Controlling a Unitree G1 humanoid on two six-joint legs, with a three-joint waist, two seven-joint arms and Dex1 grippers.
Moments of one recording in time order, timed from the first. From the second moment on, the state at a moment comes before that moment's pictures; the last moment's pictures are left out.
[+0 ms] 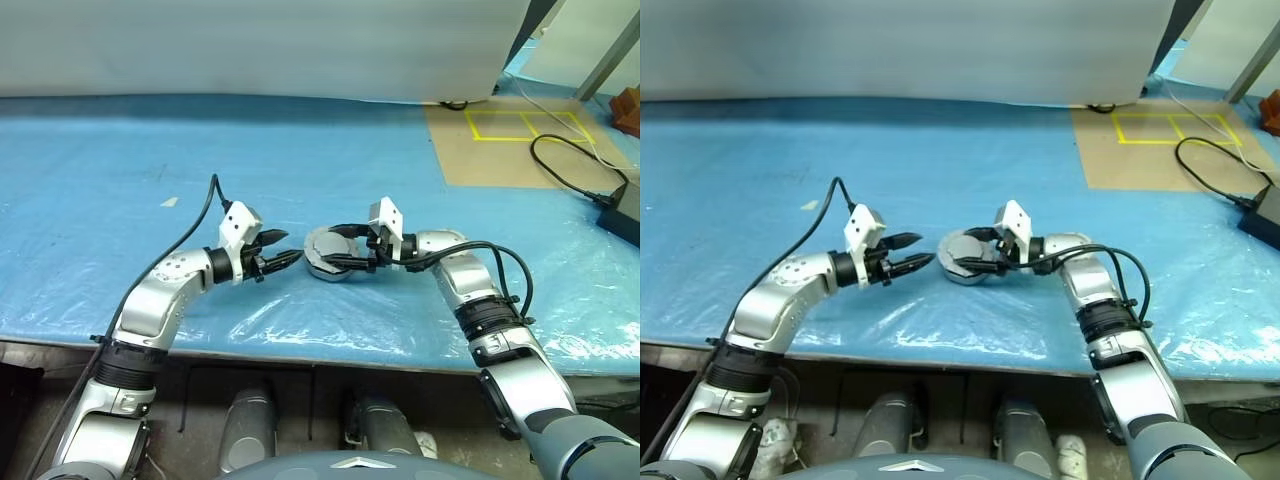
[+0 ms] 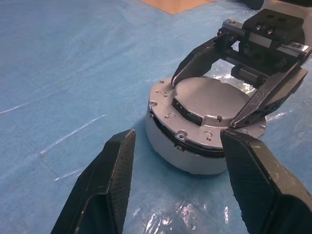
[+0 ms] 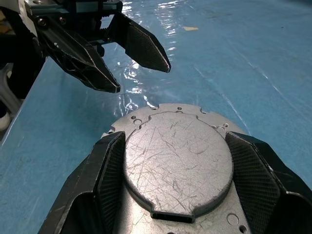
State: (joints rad) left arm -0.36 0.44 -0.09 -0.07 -0.37 0.50 -0.82; right arm -0.63 -0.36 0.17 0.50 0.19 0.06 1.20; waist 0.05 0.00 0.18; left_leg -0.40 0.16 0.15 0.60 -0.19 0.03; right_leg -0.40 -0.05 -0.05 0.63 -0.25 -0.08
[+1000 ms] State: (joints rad) left arm -0.35 0.43 -0.09 -0.08 -0.37 0.50 -0.81; right arm -0.68 -0.37 0.20 0.64 0.12 -0.16 1.23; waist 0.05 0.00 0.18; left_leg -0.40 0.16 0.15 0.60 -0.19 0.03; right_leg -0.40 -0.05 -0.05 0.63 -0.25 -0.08
